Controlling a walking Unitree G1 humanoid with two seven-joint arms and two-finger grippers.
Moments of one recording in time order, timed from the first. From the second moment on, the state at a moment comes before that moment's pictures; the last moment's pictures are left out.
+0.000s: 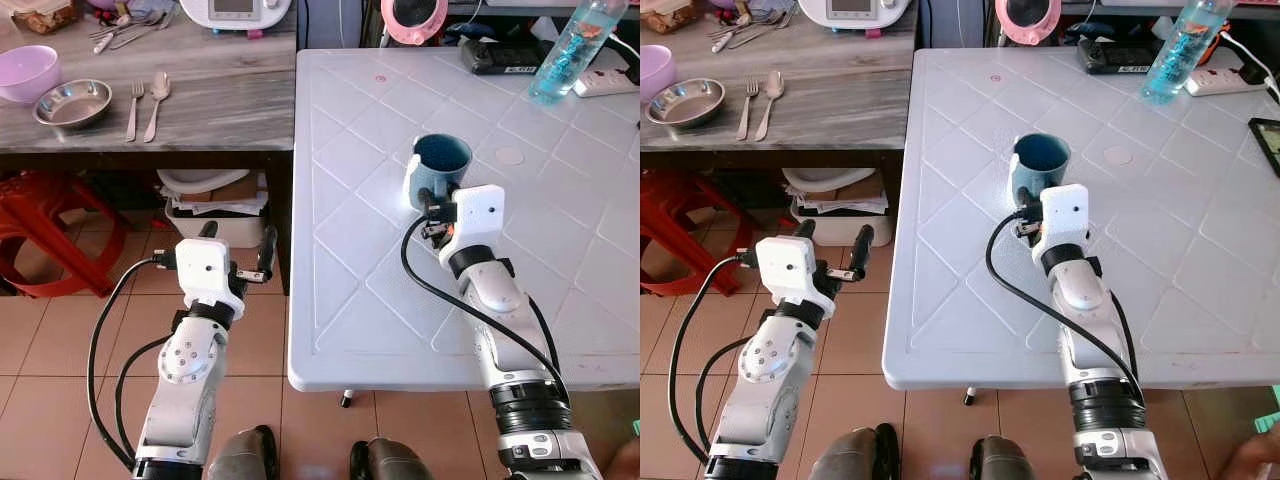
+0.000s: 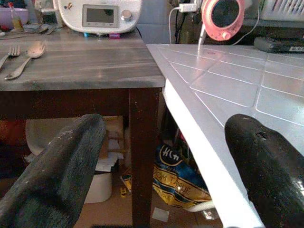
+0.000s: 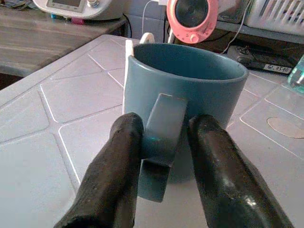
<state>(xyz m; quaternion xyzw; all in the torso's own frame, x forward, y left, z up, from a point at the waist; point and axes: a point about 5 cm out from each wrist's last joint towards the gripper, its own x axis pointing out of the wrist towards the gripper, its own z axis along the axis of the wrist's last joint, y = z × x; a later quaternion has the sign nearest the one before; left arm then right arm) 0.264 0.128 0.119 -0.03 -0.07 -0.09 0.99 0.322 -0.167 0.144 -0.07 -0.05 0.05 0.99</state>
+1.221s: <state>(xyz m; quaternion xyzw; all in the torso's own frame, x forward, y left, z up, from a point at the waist) 0.267 0.142 0.113 -0.05 -0.03 -0.10 0.99 0.310 -0.170 0.145 -0.07 -0.07 0.00 0.99</state>
